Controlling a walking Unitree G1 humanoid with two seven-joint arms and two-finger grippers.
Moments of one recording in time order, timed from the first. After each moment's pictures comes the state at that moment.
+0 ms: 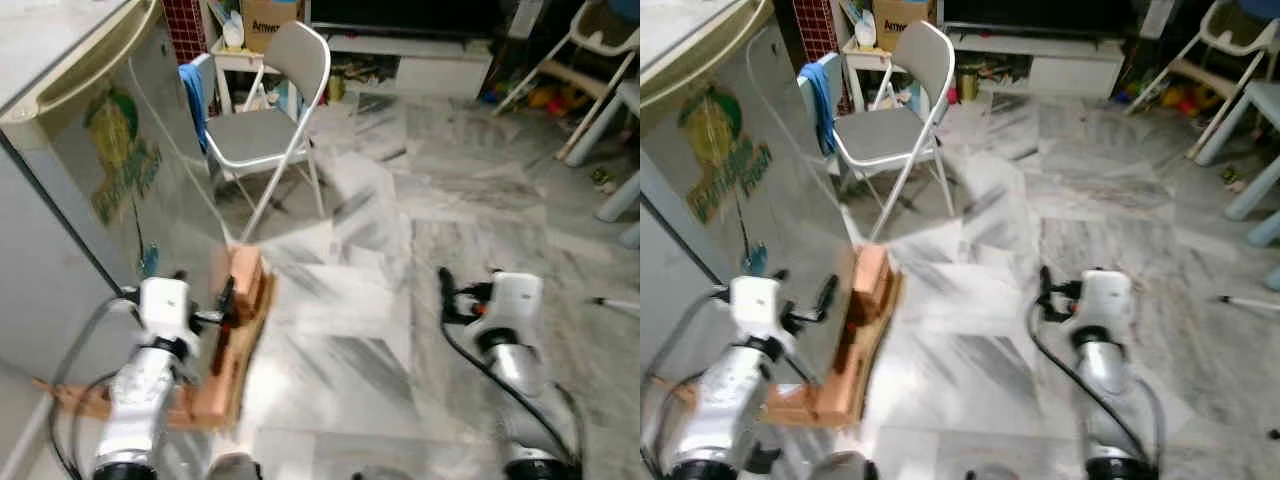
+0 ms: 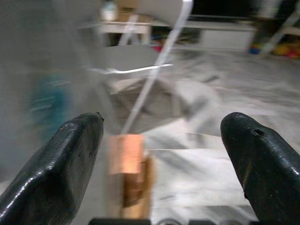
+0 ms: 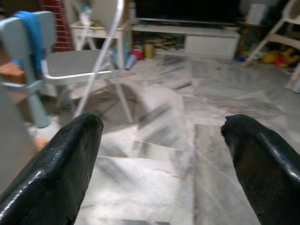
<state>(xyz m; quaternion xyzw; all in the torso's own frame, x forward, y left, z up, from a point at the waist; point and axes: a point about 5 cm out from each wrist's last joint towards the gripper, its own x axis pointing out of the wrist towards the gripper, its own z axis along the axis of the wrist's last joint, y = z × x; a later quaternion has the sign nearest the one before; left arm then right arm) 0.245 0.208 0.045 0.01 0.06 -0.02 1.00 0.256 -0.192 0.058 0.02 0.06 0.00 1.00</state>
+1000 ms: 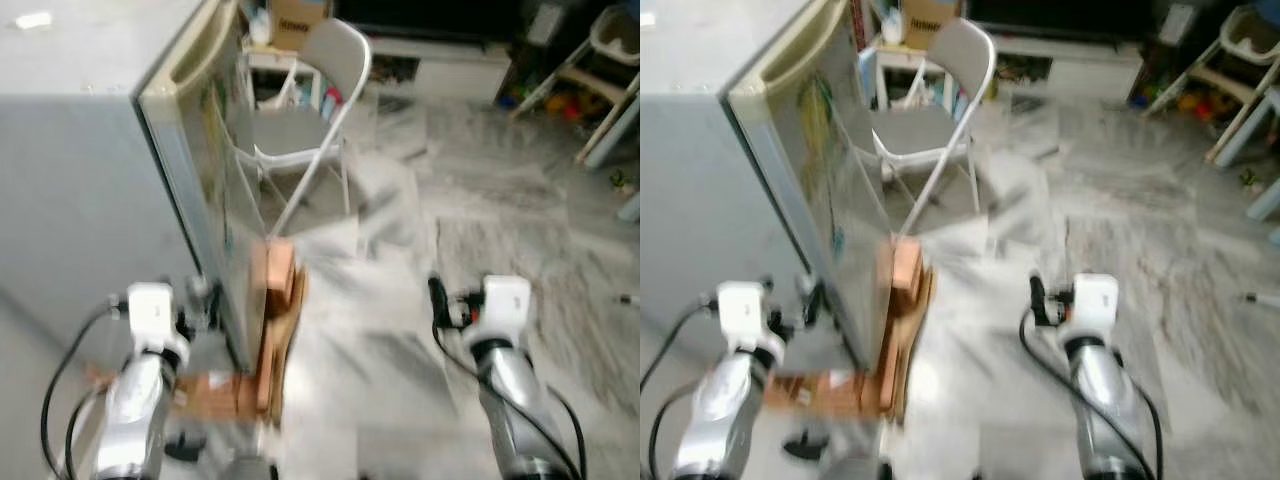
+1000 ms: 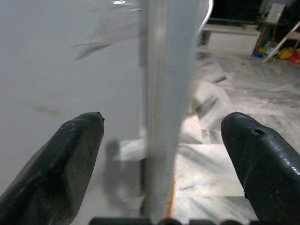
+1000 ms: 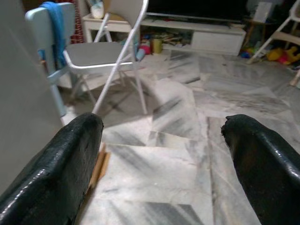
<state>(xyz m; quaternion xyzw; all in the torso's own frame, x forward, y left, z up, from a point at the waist) 0.242 0.213 0.046 0.01 0.06 -0.03 1.00 0.251 -0.189 0.055 0.02 0.06 0.01 1.00</state>
